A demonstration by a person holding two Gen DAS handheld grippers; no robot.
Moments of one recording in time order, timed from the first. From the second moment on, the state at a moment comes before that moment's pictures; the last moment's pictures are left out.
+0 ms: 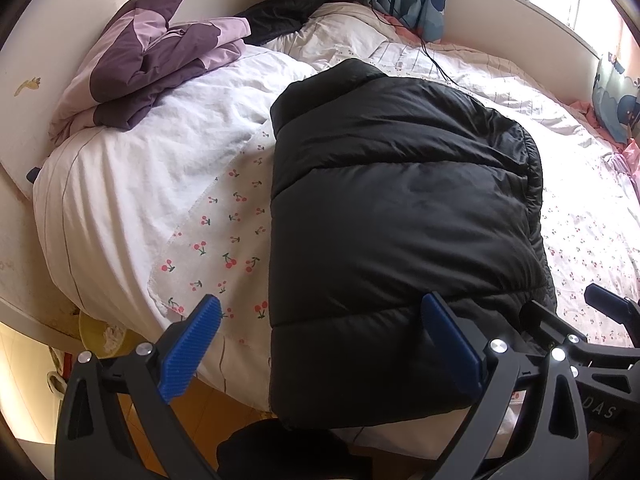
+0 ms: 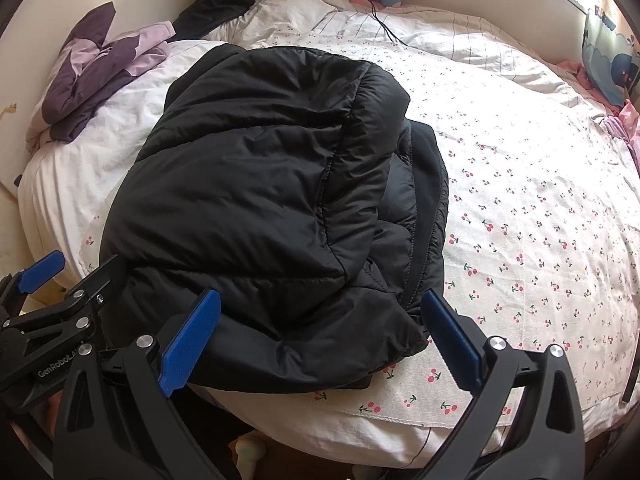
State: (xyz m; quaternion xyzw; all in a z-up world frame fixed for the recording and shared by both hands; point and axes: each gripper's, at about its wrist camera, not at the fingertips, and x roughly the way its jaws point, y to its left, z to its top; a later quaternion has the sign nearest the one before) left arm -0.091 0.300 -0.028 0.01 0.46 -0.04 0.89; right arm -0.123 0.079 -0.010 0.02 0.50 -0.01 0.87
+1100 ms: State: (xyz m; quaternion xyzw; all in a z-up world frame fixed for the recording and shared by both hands) left arm -0.104 0.295 -0.016 0.02 0.44 -0.04 0.90; right arm -0.138 0.061 0.002 0.04 0.48 0.00 0.88
